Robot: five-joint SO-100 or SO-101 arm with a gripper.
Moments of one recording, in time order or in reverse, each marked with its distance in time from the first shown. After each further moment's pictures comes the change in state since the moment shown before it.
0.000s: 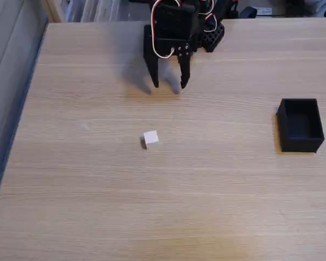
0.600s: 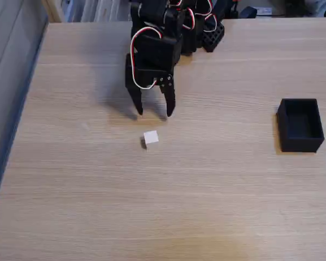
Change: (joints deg) arm 0.8 -31.6 -17.3 -15.5 1.5
